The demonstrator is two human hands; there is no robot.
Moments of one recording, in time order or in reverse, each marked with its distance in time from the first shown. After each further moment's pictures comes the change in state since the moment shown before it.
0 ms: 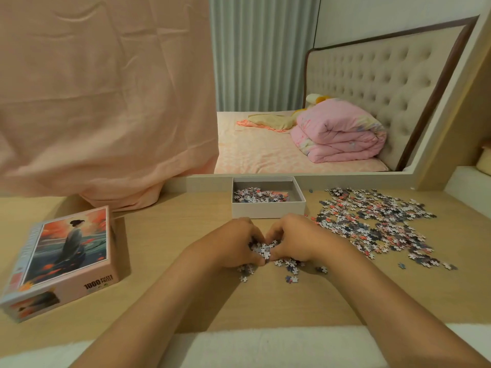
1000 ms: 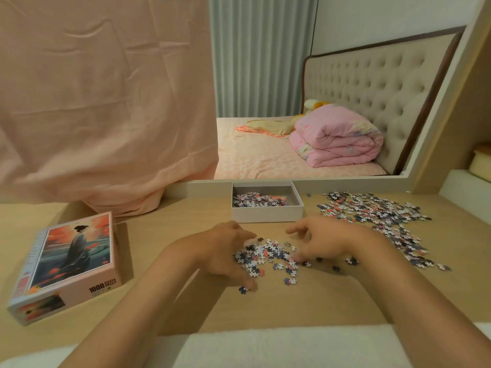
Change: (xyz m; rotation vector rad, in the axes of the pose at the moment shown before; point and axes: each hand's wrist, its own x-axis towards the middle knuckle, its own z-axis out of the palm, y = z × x) left_hand -0.024 -0.008 -0.023 0.055 -0.196 -0.059; right_hand -0.023 0.032 -0.036 -0.100 -0.121 0.054
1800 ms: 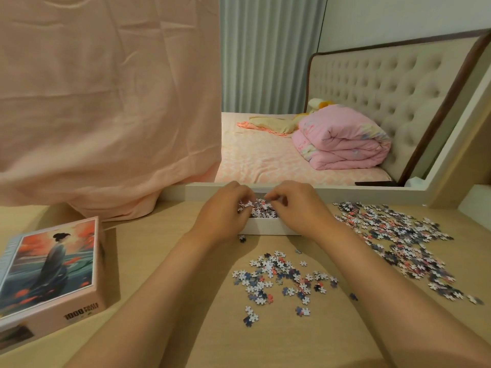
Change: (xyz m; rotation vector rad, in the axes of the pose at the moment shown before) left_hand 0.082 -0.042 -0.015 -0.222 0.781 0.125; right_hand 0.093 -0.035 -0.015 0.139 0.624 -0.273
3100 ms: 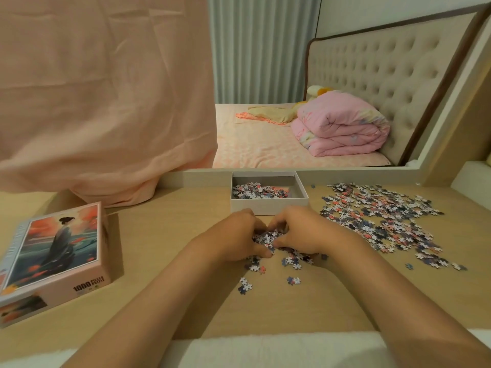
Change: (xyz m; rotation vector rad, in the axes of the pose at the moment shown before) left_hand -0.045 0.051 0.010 0.145 -0.596 -0.084; right_hand -0.064 -0.002 0.001 -0.111 -0.502 0.151
